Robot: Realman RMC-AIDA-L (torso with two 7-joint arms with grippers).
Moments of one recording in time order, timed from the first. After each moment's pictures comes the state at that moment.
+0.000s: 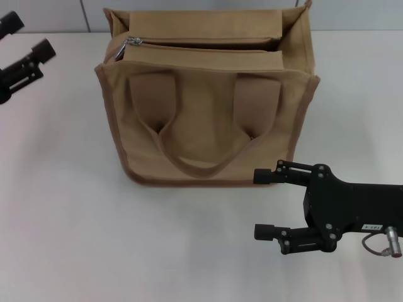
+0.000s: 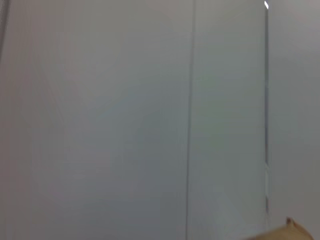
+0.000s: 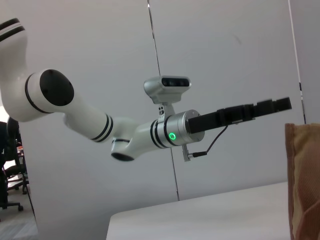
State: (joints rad) left arm -0.42 -1.97 0.38 0.52 1.68 1.74 -1.05; right arm 0.48 2.08 -0.71 -0.42 -1.95 -1.86 0.94
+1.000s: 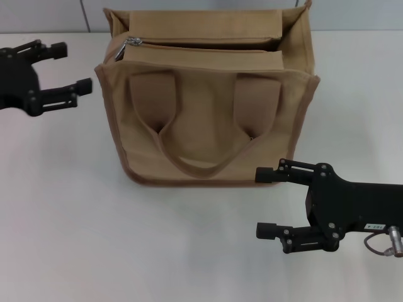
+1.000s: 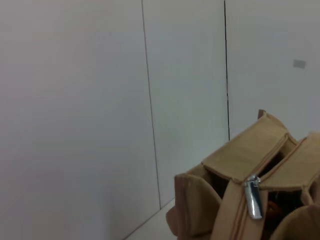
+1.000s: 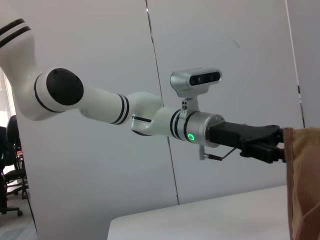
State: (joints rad) left arm -0.51 -1.97 0.48 0.73 1.95 1.63 -1.16; right arm 0.48 2.08 -0.69 -0.42 -1.95 -1.87 0.95
